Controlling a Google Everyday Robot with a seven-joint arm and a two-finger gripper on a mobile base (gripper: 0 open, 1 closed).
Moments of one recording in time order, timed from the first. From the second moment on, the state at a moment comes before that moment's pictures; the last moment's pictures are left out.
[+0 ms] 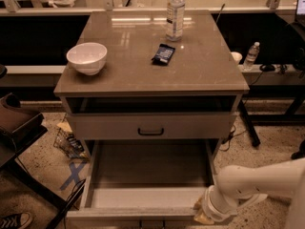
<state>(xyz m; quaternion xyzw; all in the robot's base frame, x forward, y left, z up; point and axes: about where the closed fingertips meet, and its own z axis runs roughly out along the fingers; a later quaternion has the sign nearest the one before) 0.359 -0.172 0.440 -0.59 0.79 0.13 0.08</state>
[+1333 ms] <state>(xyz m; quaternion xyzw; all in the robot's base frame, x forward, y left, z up) 0.272 -0.183 0.443 -0.59 0.78 0.17 0.03</state>
